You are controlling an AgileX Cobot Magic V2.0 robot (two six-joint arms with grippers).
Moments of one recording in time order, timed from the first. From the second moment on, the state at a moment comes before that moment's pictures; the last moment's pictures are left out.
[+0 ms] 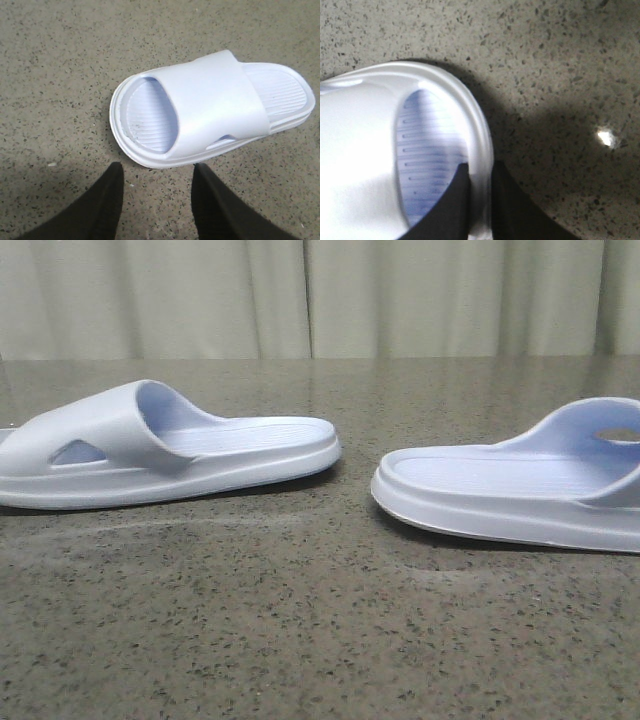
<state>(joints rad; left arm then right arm) -0.08 0.81 -0.57 -0.63 0.66 0.42 -0.31 1.20 -0.78 0.49 0.98 -0.36</state>
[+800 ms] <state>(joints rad) 0.23 1.23 -0.78 -0.94 0.96 0.71 -0.31 1.20 -0.78 0.50 0.98 -0.36</state>
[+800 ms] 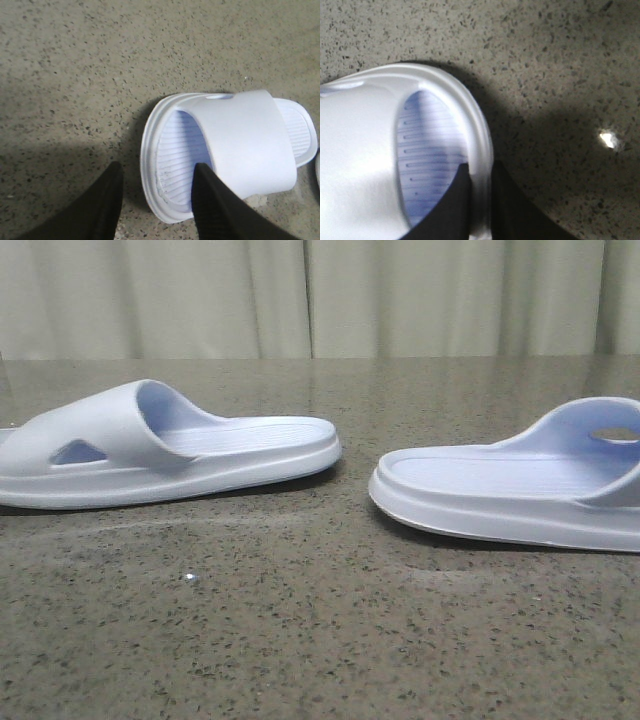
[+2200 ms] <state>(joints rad) 0.15 1.44 -0.79 -1.05 0.97 0.84 -0.31 1.20 -0.78 0.50 0.97 -0.36</state>
